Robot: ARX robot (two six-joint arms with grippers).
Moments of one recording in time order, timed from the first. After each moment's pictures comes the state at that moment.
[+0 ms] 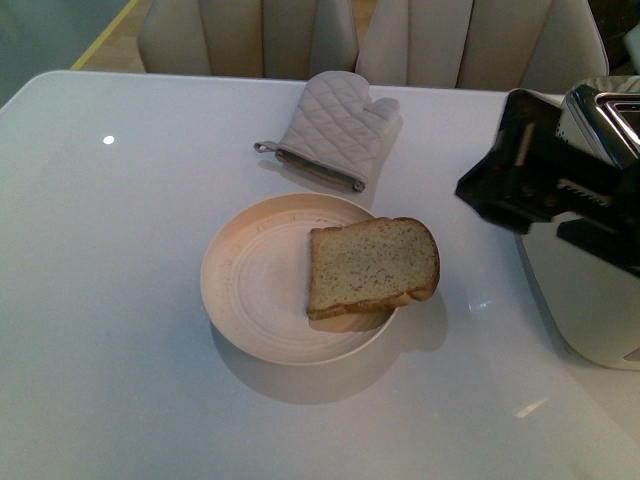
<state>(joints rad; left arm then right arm) 0.00 0.01 0.01 0.00 0.00 -0.01 0.40 1.56 0.58 0.24 0.01 0.58</state>
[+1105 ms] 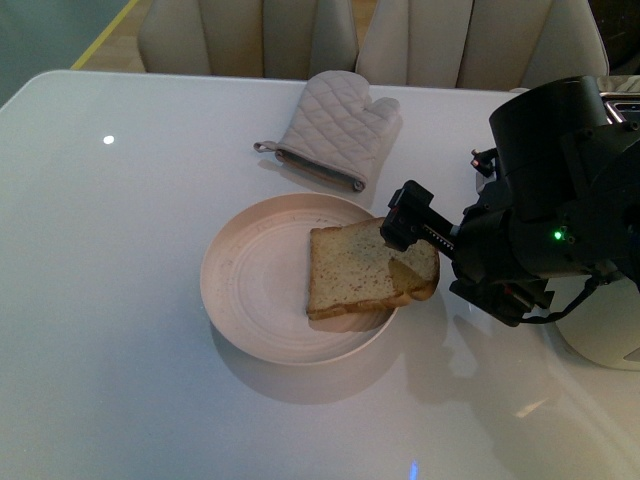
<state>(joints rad) 0.00 0.01 0.01 0.00 0.00 -0.01 0.33 2.25 0.96 0.37 -0.10 0.80</state>
